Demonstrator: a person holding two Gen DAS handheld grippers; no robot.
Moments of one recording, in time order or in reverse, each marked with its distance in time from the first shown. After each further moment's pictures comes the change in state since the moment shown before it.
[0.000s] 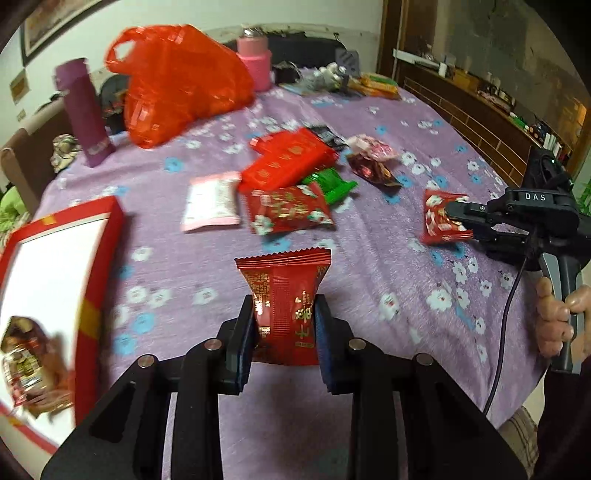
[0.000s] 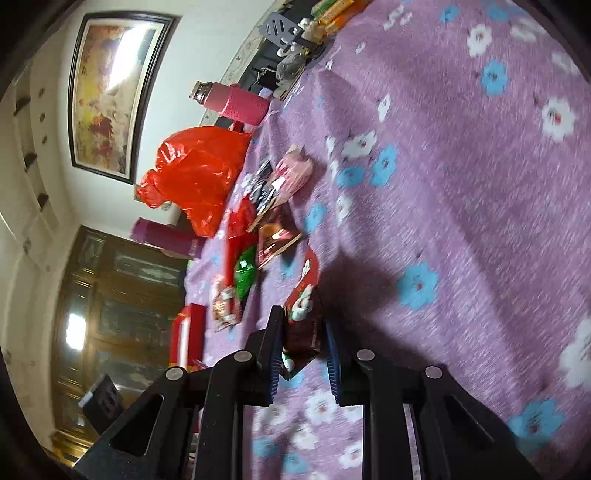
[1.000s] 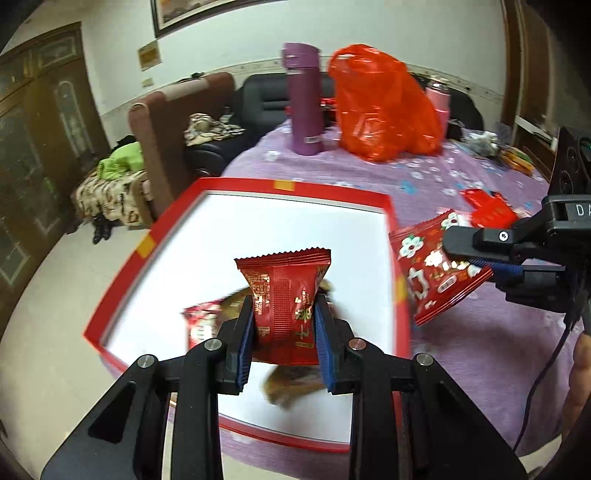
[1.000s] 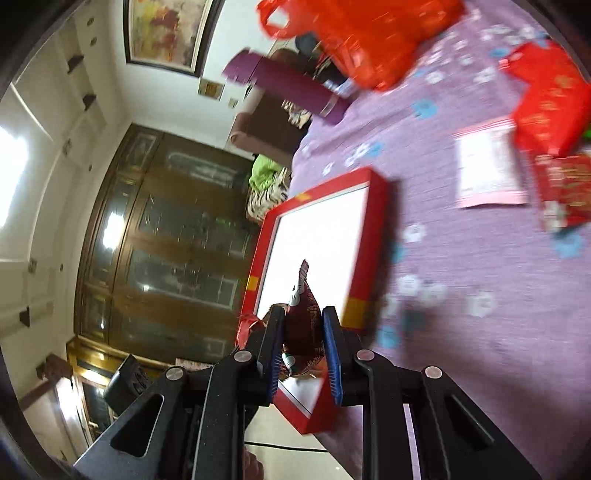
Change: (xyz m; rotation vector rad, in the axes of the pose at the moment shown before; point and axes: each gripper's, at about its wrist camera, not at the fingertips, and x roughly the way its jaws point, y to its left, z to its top) left arm -0.058 0.179 -0.054 -0.285 -0.114 0.367; right arm 0.191 0.225 -0.119 -0.246 0.349 0.171
